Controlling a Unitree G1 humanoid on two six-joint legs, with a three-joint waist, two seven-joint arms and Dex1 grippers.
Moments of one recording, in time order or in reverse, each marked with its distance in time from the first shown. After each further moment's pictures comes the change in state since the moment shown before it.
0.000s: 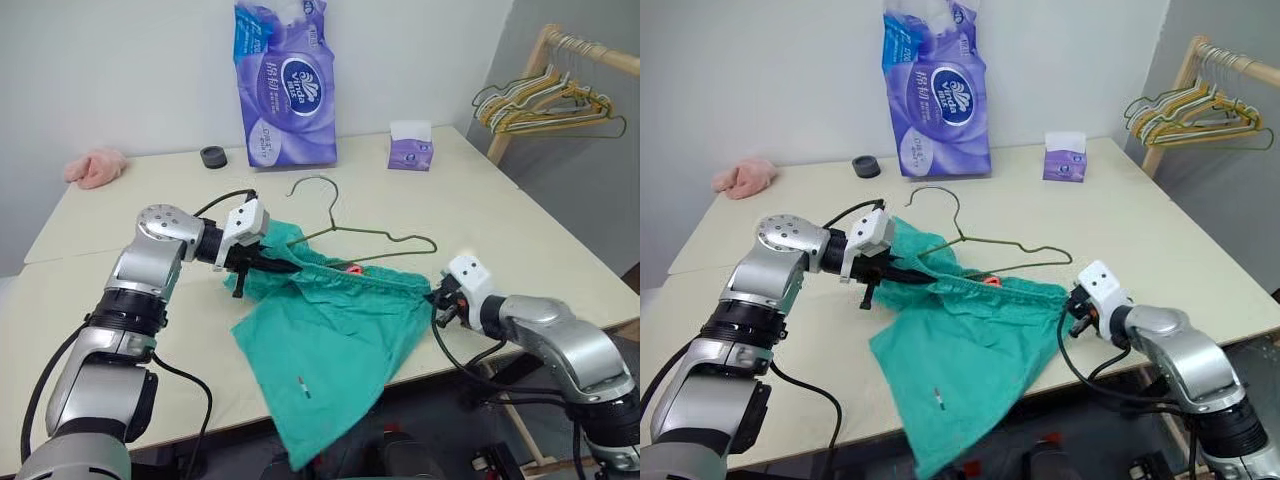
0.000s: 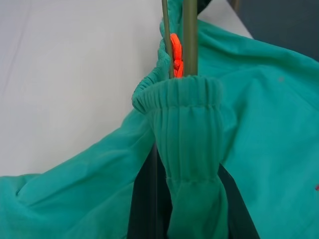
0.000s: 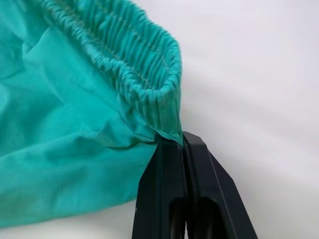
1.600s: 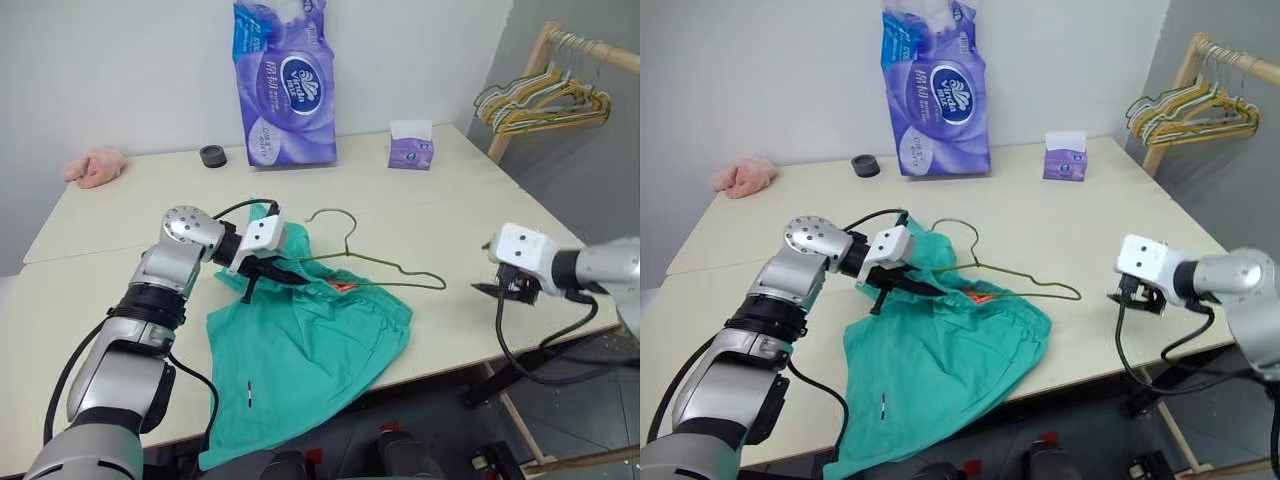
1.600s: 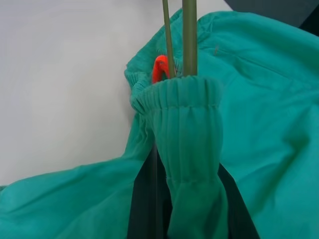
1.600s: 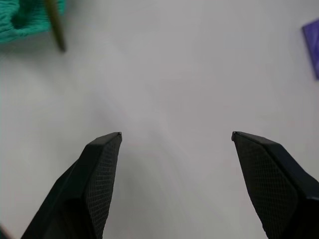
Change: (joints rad) left arm -0.068 -0.080 -0.050 0.174 0.102 -0.215 -0.027; right arm 0.072 -0.249 -0.167 -0.025 -0.169 -0.281 0.400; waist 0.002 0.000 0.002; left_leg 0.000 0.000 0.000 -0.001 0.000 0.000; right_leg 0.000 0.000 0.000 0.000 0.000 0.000
